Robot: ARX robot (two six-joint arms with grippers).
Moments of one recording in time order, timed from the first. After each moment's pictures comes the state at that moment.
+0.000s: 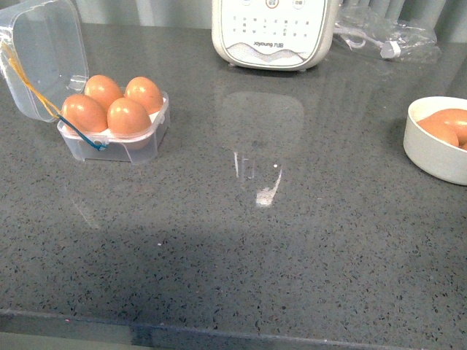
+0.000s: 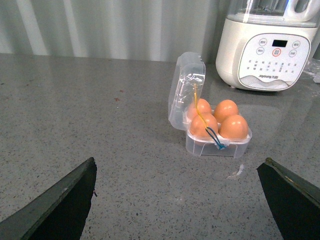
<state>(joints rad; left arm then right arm) 0.00 0.00 0.03 0.00 0.00 0.00 -0.21 0.73 0.23 0.49 -0.20 0.00</state>
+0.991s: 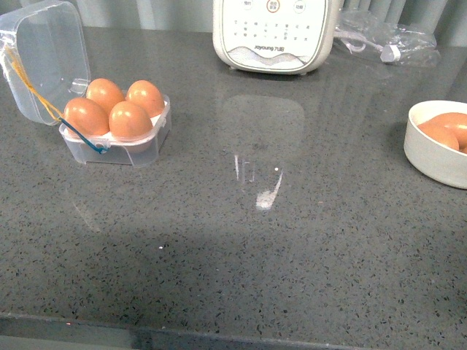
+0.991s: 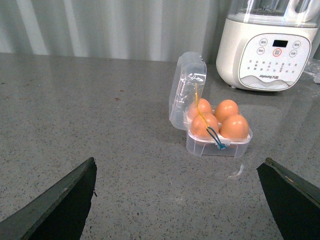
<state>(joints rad) 0.00 0.00 0.03 0.00 0.00 0.00 0.00 0.33 0.01 0.33 0.00 0.00</state>
